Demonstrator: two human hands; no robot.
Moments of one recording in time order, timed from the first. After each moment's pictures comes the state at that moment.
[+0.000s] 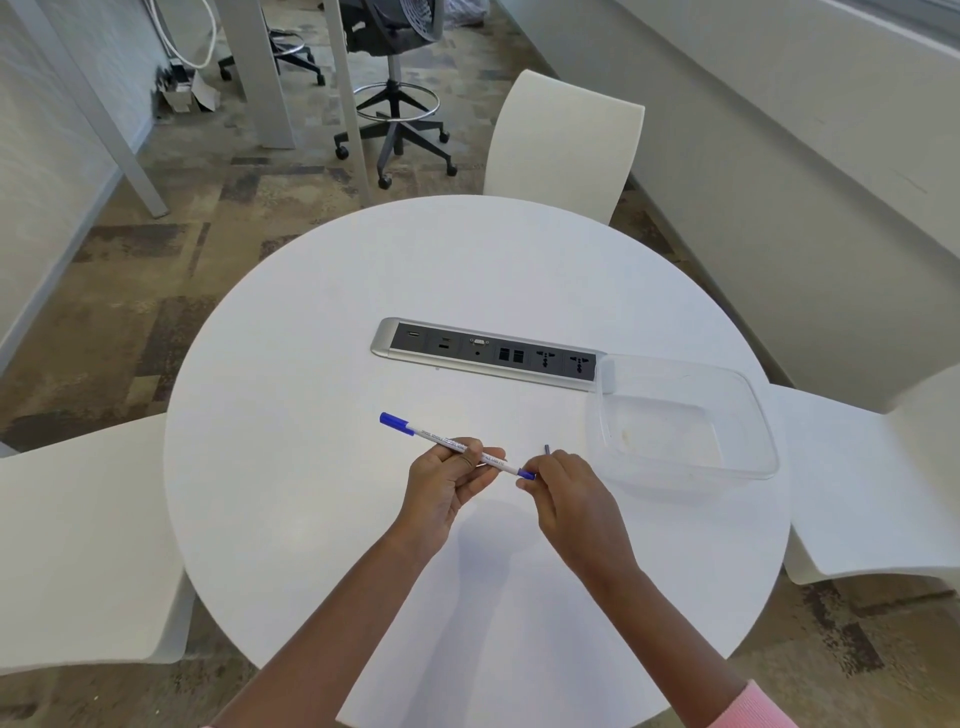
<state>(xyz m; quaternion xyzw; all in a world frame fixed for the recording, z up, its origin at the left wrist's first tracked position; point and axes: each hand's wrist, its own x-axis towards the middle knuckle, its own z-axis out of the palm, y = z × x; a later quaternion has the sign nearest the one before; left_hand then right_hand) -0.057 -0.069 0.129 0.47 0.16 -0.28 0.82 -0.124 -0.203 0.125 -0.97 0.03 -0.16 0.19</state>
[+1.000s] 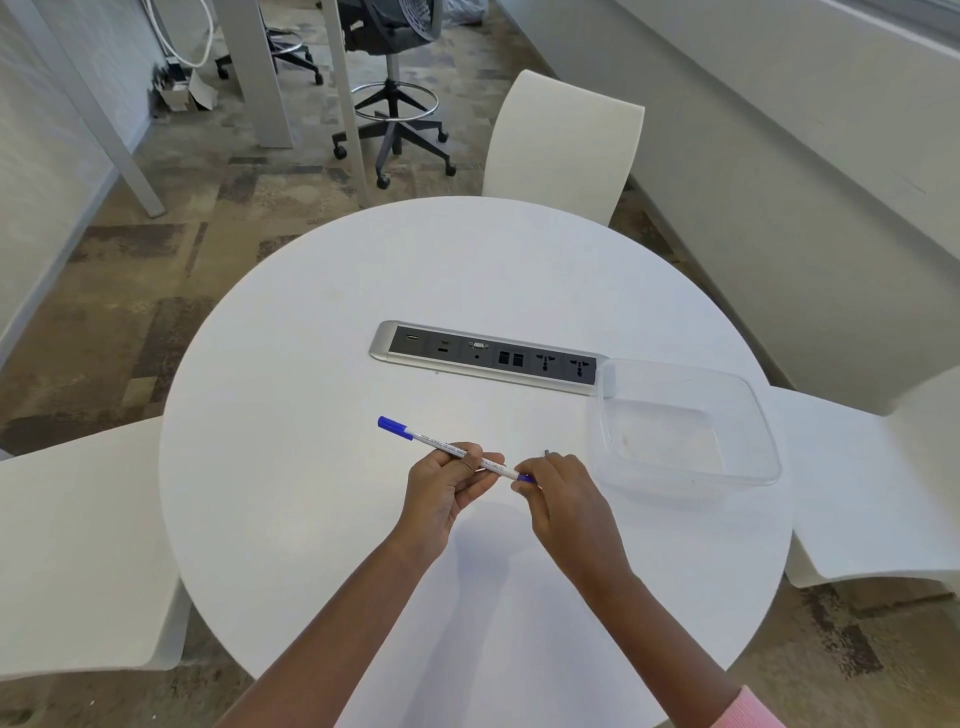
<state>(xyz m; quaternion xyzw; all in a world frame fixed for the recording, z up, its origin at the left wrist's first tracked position) -0.054 -0.070 0.128 0.48 0.15 -0.27 0.82 -0.117 -0.199 0.120 -0.97 0.04 -0.16 0.21</state>
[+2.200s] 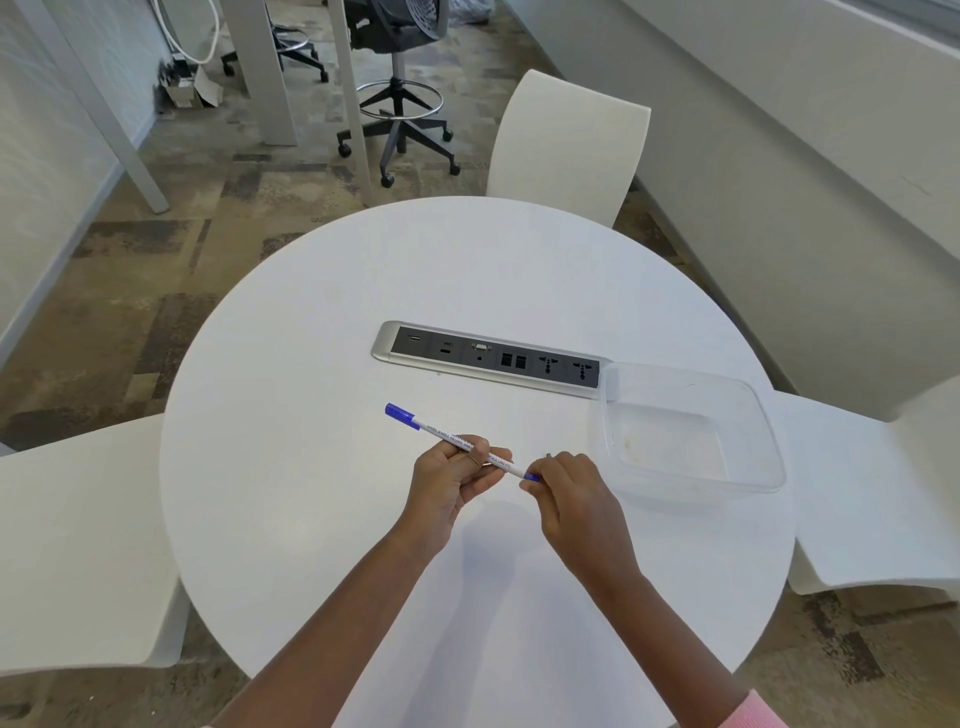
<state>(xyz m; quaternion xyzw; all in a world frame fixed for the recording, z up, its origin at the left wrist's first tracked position) -0.047 -0.074 0.133 0.50 0.12 -0.28 0.81 -0.114 -0.208 0.120 -0.97 0.03 -0.17 0.20</state>
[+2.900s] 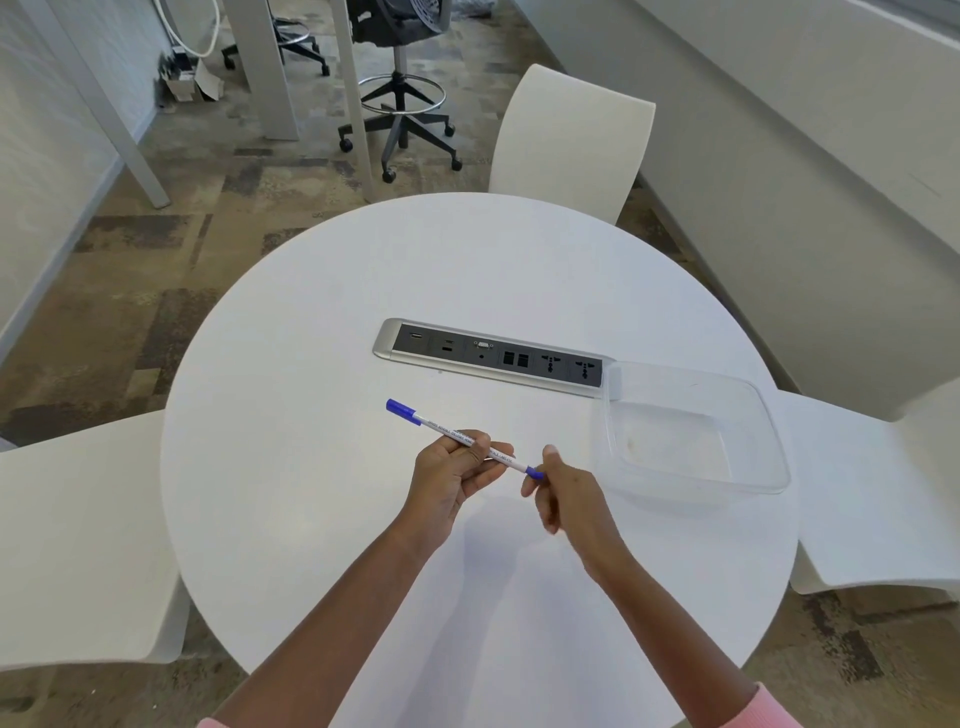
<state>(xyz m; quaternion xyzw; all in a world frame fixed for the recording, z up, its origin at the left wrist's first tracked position) -0.043 -0.075 0.135 0.49 0.11 -0.28 0.82 -0.104 -0.198 0.148 -0.72 0.28 0.08 0.63</state>
